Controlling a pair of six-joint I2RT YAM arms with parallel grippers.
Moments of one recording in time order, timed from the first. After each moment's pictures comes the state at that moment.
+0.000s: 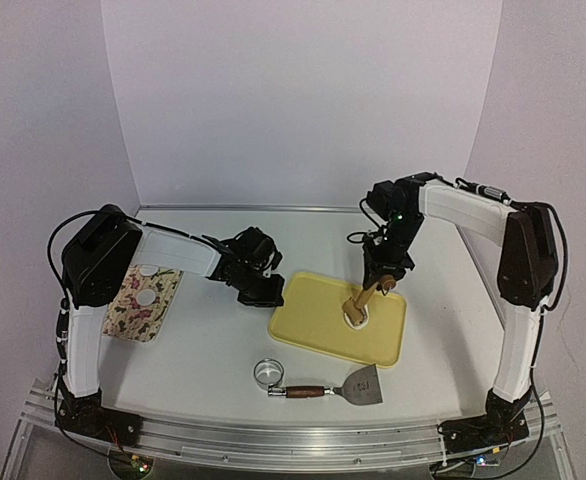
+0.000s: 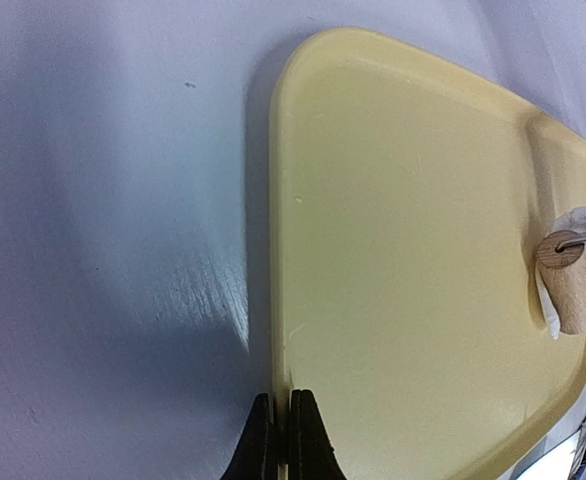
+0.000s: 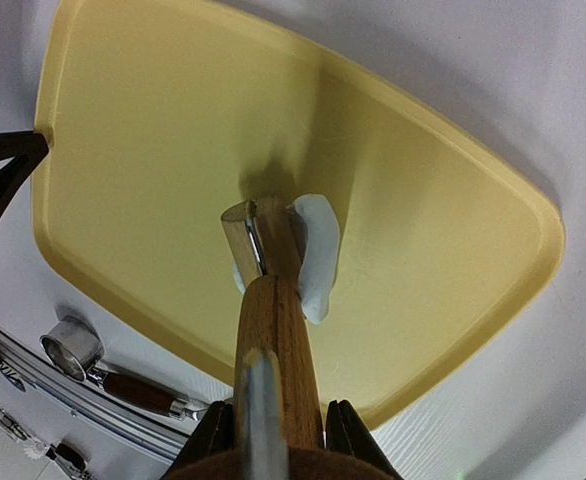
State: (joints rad) left arm -0.78 2.11 1.38 -0.26 0.19 -0.56; right arm 0.51 2.01 1.74 -1.24 -0.26 0.34
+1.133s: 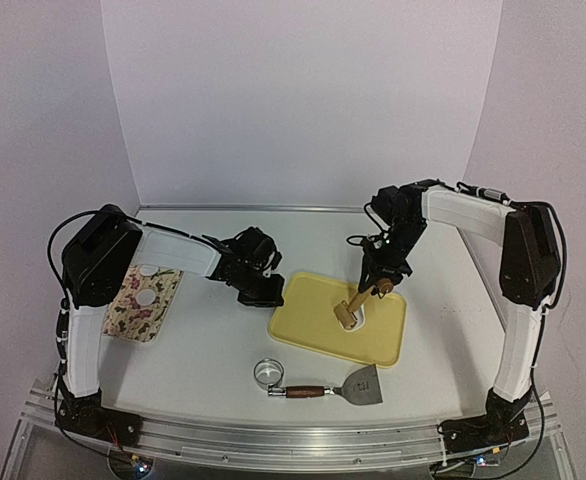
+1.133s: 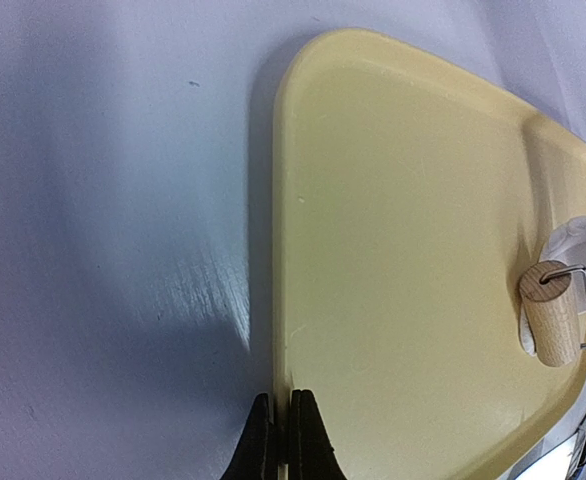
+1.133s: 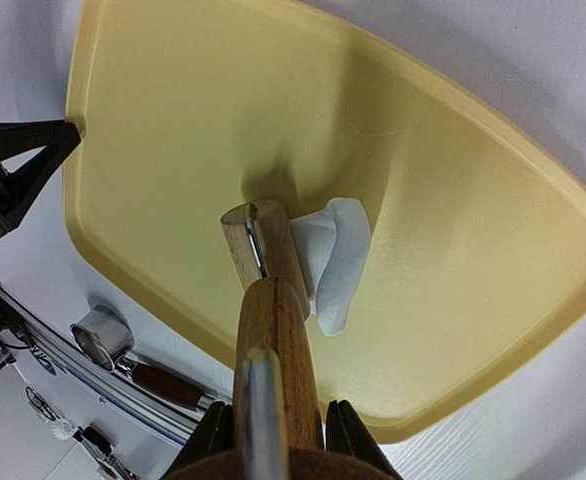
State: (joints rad) left arm -0.78 2.11 1.38 -0.27 0.19 -0.57; right arm 0.48 2.01 1.66 -1.16 -0.38 0.33
